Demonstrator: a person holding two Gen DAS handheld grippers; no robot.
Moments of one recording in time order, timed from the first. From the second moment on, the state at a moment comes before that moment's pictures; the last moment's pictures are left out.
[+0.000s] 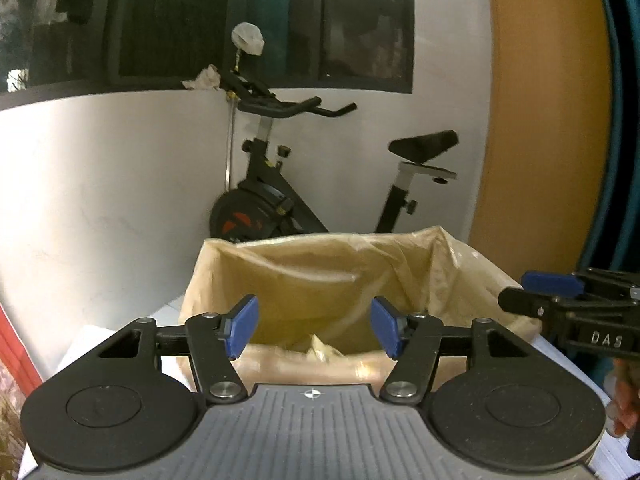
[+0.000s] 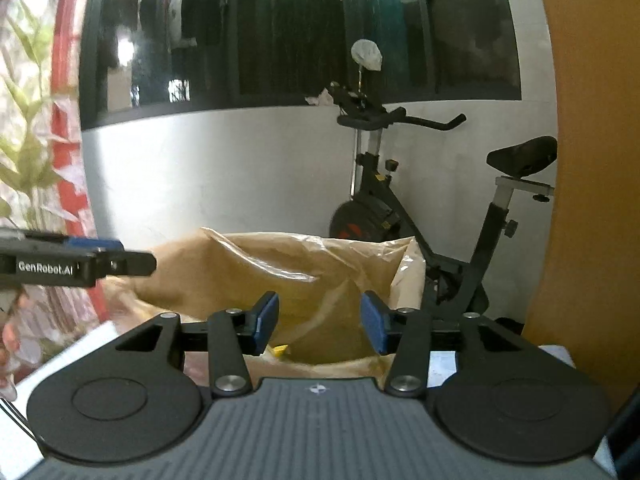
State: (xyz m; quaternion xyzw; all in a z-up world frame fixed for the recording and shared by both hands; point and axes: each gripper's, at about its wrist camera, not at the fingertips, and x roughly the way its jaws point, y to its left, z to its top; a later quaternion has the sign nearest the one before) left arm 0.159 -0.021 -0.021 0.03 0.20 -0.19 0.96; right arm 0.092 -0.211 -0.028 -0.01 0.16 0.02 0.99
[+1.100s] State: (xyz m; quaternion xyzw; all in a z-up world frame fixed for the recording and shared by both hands) left arm 0.098 0.005 -0.174 -0.02 0.36 -0.26 0.89; right arm 0.003 -0.129 -0.167 -0.12 0.30 0.09 0.94
